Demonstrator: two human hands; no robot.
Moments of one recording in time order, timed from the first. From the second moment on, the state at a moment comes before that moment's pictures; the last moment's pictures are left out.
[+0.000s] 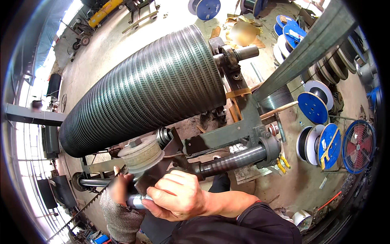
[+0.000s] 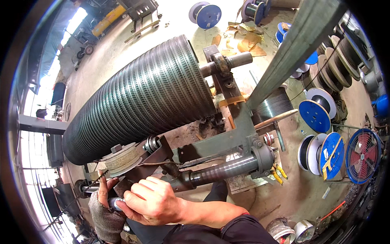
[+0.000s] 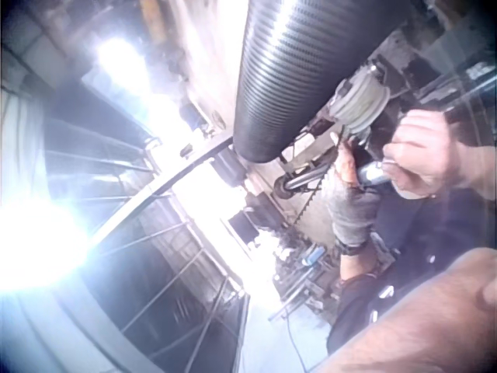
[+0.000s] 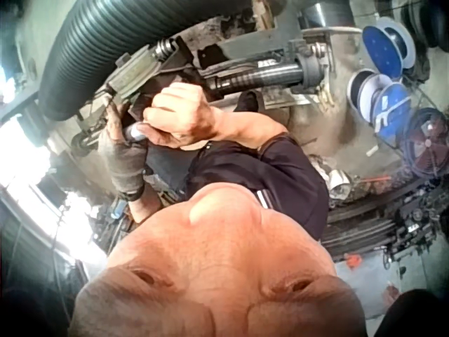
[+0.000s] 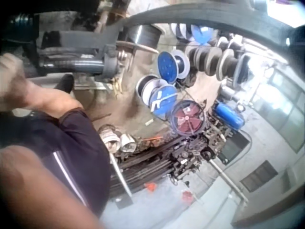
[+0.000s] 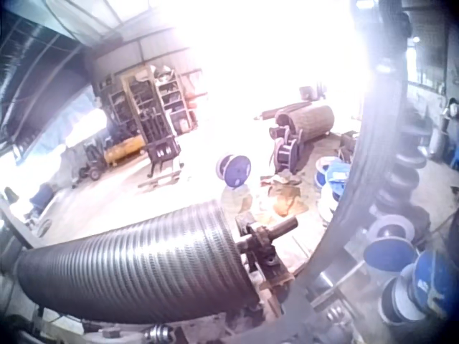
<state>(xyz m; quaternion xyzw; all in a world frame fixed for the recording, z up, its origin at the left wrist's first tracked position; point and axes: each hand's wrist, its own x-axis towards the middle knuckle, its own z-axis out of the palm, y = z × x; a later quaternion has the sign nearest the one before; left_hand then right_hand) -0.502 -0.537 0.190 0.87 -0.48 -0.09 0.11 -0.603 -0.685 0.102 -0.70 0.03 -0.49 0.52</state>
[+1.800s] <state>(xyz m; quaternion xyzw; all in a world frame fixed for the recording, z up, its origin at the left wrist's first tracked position) -0.495 -0.507 0.167 0.86 -0.49 -0.07 0.13 -0.617 -0.680 0.099 -0.67 0.03 -0.52 0.53</state>
